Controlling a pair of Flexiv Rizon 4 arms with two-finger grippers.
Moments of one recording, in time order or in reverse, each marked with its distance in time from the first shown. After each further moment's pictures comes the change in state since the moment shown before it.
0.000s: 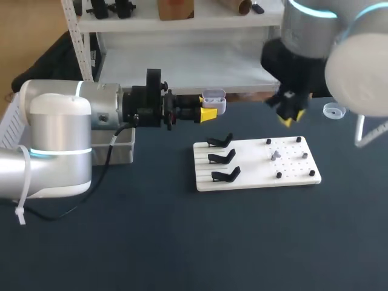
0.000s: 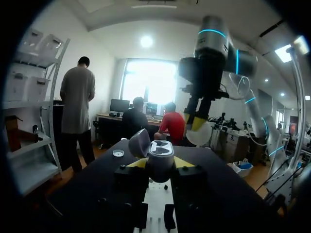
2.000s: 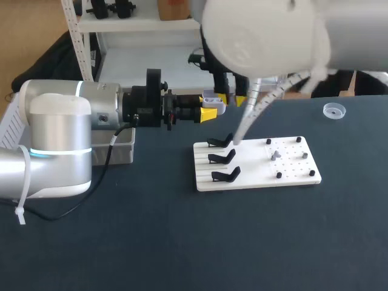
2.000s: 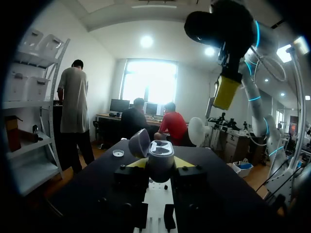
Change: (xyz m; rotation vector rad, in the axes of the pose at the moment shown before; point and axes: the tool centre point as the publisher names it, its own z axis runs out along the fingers) left arm 0.000 0.000 0.000 0.000 0.000 0.000; right arm -0.077 0.090 -0.047 0.127 0.029 0.998
